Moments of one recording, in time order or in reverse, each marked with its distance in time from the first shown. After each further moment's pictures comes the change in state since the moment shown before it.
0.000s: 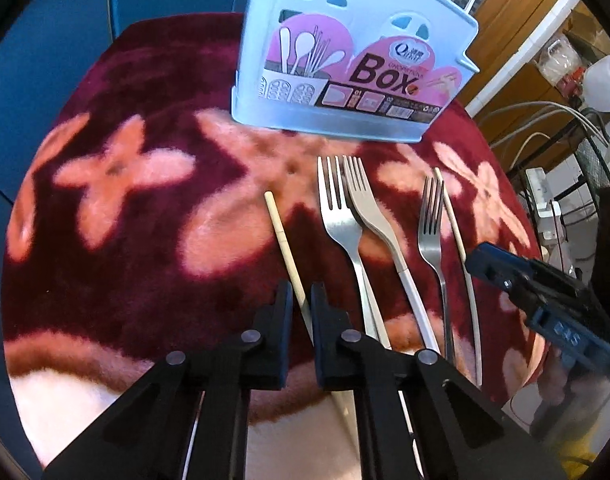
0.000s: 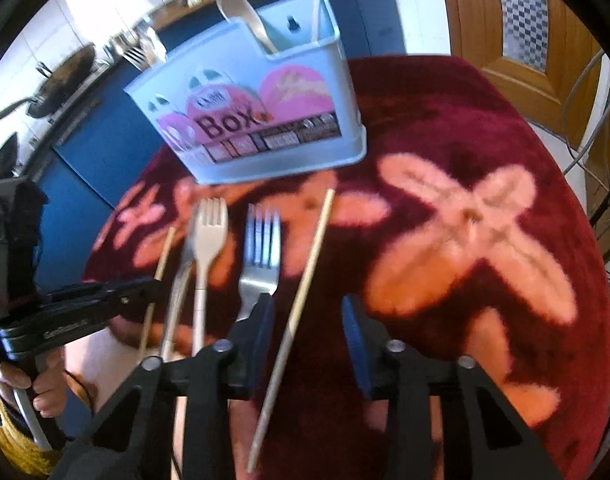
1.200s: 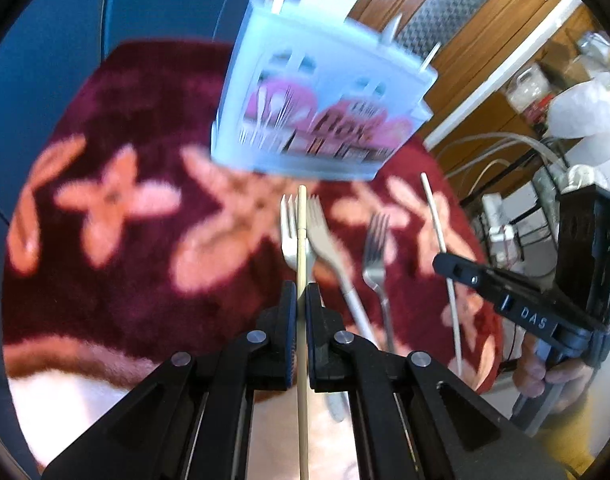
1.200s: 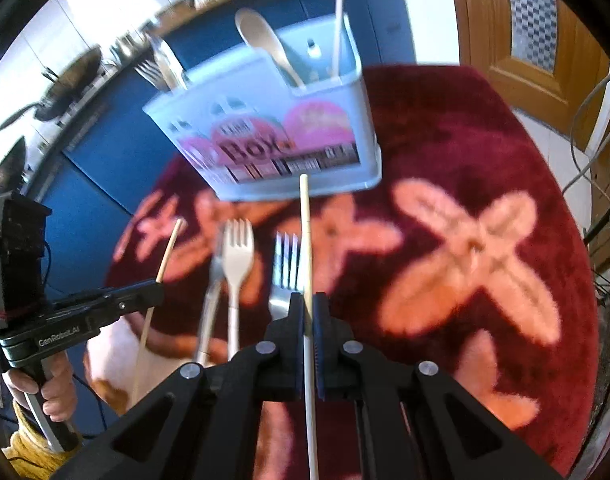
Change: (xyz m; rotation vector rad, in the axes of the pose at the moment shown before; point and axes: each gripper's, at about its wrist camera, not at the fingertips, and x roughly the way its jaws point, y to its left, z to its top) left arm -0.048 0.000 0.004 -0.021 -0.115 -0.144; right arm -0.038 0.008 0.018 -0.001 -0.019 0.059
